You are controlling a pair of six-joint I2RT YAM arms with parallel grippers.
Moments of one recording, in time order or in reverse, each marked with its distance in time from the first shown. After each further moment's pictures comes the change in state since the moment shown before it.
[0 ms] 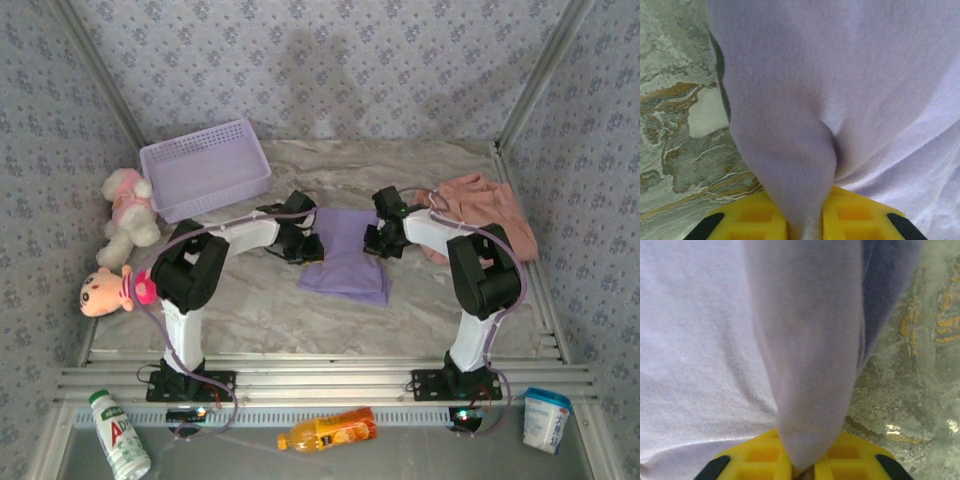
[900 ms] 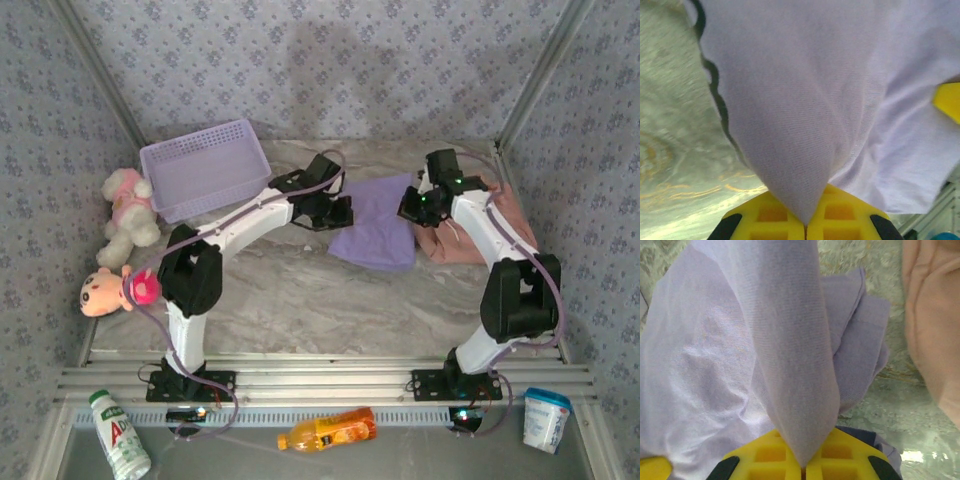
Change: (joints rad) left arm -0.104 0.010 0.447 -0.158 -0.036 -0.084; right arm -0.258 -0.218 0.193 -0.245 -0.119 -0.121
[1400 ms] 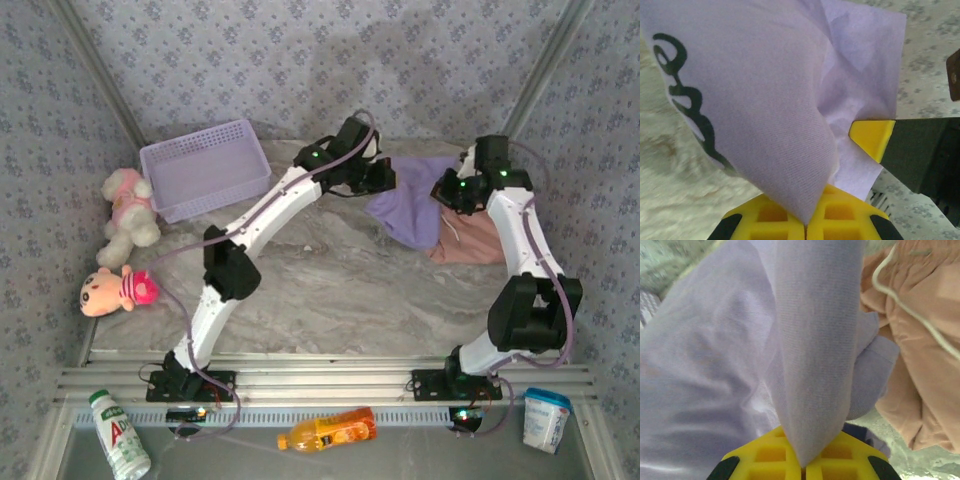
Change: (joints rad) left arm -0.066 0.366 0.808 -0.195 0.060 -0.034; right arm -0.218 -0.082 0.107 -0.082 -0.088 -0.042
